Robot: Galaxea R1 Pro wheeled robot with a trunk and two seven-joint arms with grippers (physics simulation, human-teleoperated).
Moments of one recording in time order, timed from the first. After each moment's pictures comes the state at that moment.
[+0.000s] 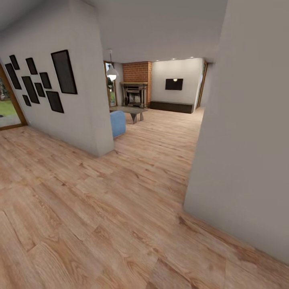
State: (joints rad) left arm -0.27 0.00 0.03 0.00 0.08 0.01 -0.01; right arm -0.24 0.07 0.53 0.03 -0.42 -0.07 -0.19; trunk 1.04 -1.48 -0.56
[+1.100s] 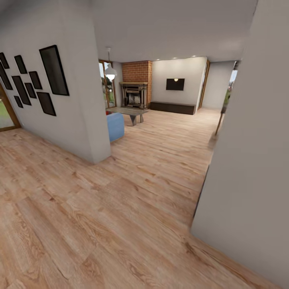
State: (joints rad) left arm -0.27 0.00 0.03 0.00 0.08 0.01 -0.01; right arm -0.24 0.07 0.53 0.03 -0.42 -0.08 -0.19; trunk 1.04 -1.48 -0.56
